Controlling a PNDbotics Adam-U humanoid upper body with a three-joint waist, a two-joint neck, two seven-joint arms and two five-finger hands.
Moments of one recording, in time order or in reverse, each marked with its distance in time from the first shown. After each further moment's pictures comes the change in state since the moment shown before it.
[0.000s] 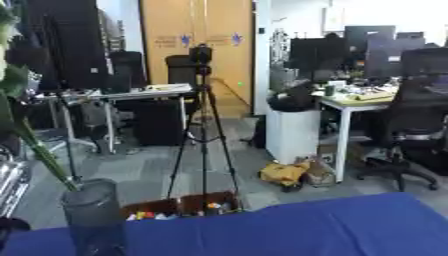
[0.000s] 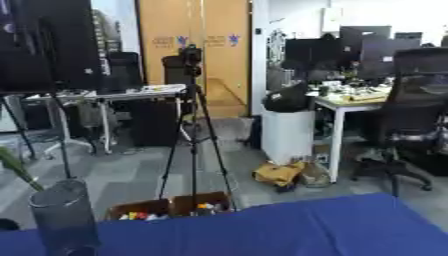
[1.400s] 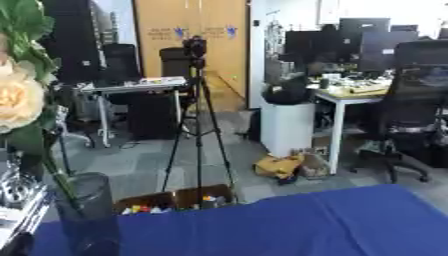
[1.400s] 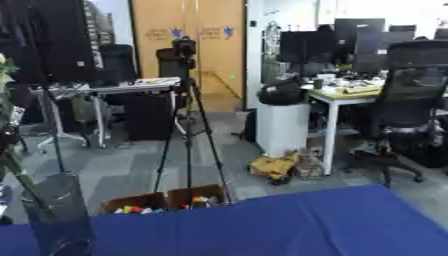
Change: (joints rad) left arm 0.017 -0.044 -0.023 0.144 0.005 0.007 -0.048; right arm -0.008 0.001 0.000 0.003 0.006 0.008 0.008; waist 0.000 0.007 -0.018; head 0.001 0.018
